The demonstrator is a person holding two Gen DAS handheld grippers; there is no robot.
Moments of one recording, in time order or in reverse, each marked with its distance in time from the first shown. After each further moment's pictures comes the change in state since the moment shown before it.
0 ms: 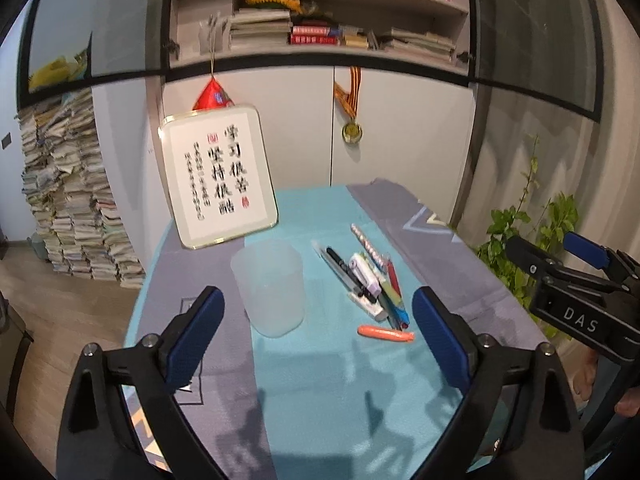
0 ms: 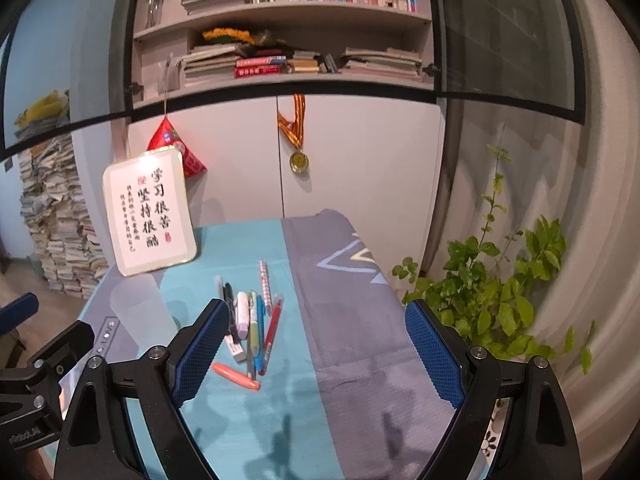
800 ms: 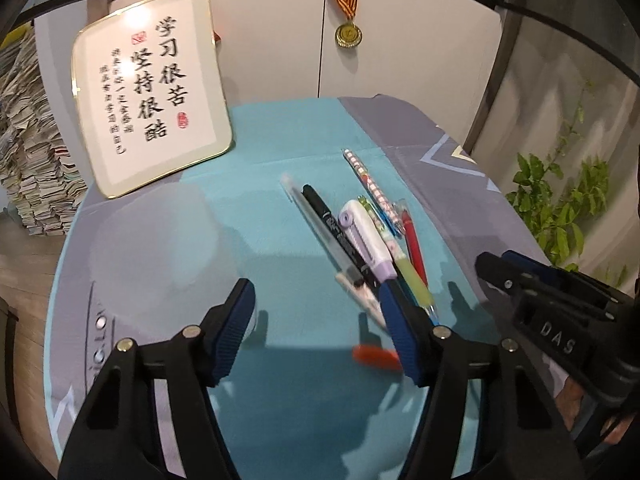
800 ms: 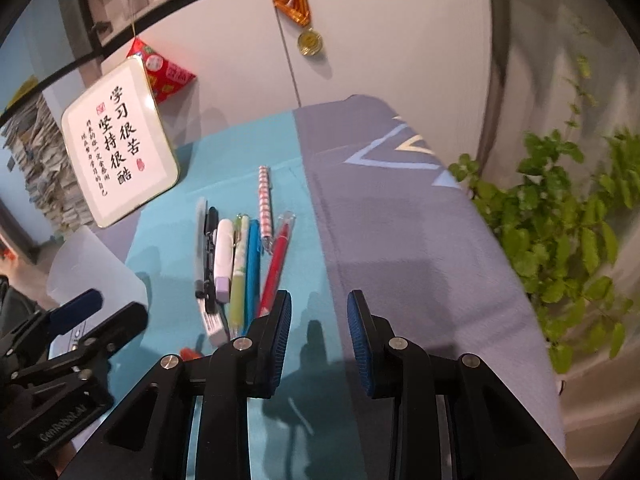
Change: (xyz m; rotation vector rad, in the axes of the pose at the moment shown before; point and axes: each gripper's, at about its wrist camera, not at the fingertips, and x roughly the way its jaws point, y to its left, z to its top) left arm 0.152 -0.022 0.005 -0.013 0.296 -0.033; right arm 0.158 -0.006 -0.028 0.088 0.362 0.182
